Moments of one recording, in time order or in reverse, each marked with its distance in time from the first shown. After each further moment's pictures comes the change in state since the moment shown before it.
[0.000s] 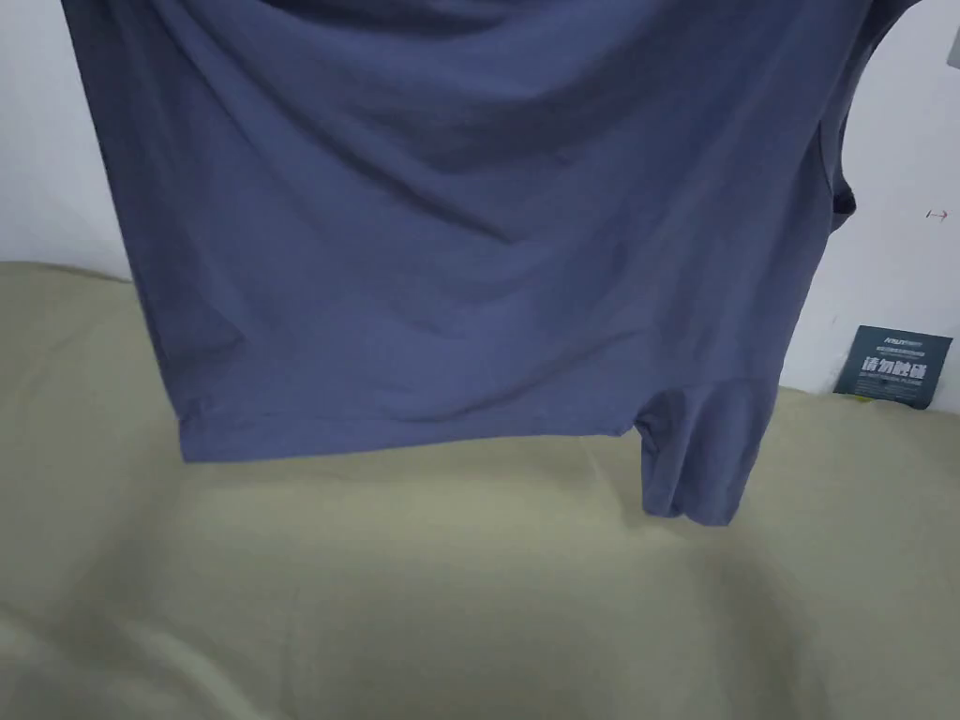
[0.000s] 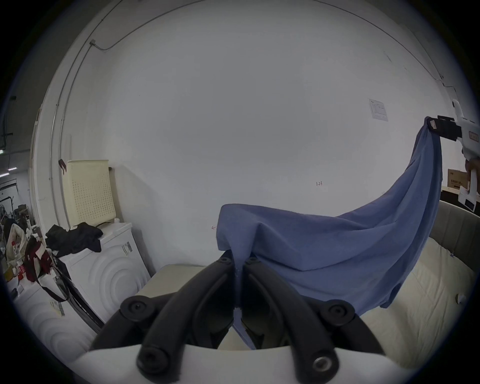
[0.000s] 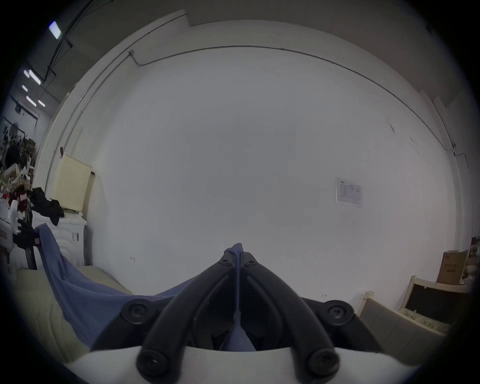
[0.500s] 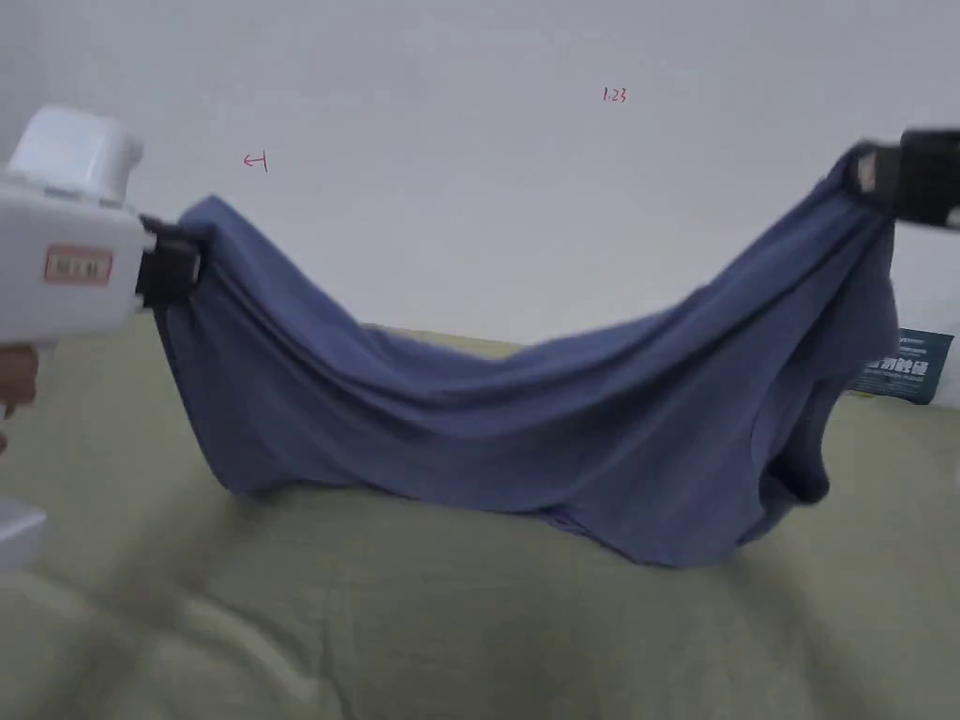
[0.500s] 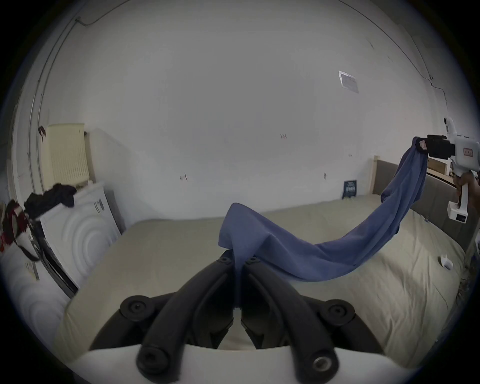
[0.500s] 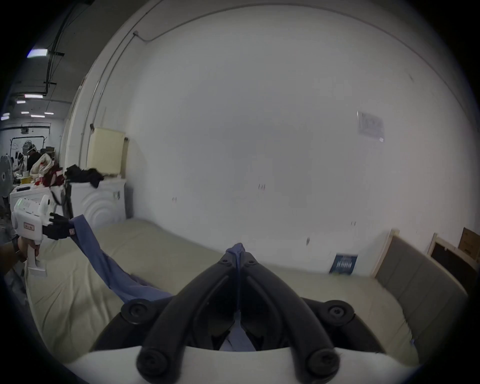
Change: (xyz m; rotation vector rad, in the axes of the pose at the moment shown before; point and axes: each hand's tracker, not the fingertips) left arm 0.027 -0.171 0.059 -0.177 -0.188 -0.004; right arm -0.028 -0.150 0.160 -0.324 0.229 -0.070
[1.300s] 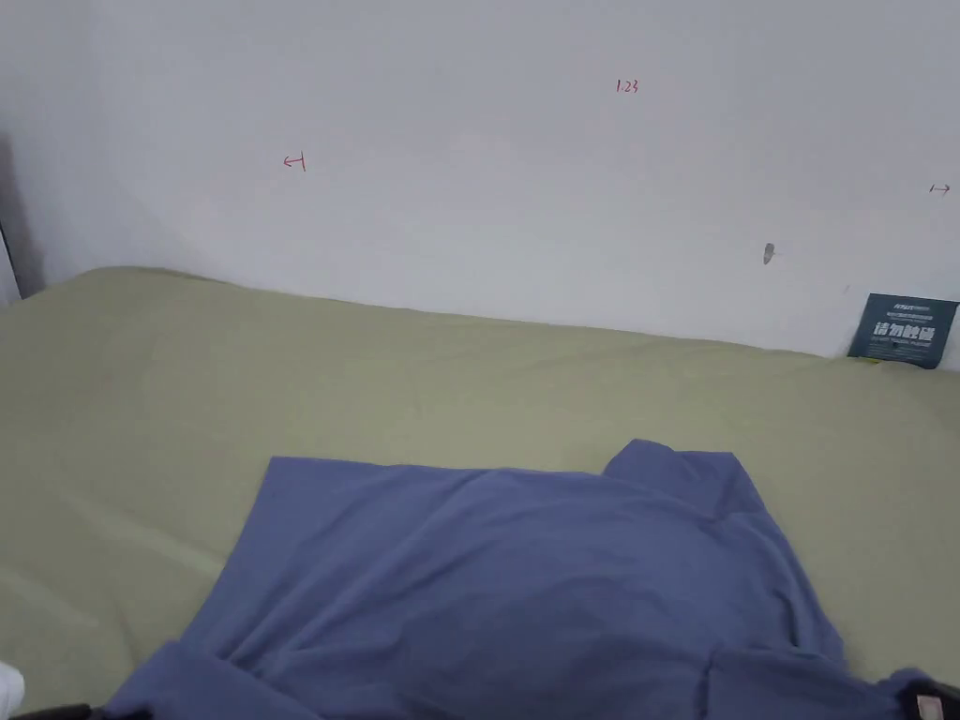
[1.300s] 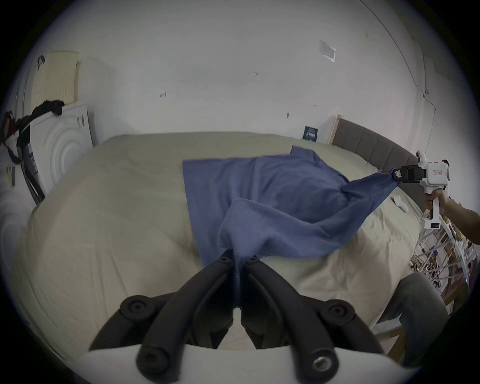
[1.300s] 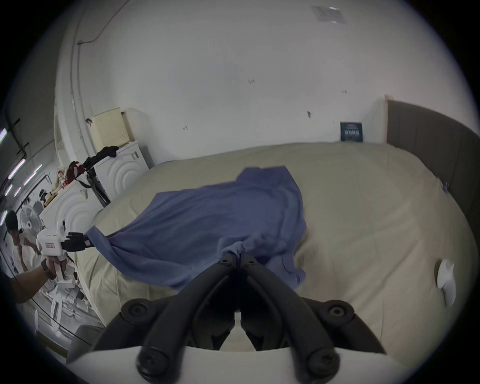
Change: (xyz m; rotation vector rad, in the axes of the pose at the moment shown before) left arm -0.002 -0.241 0.164 -0.284 -0.234 0.099; right arm -0.020 -0.233 0.183 -0.408 0.093 -0.366
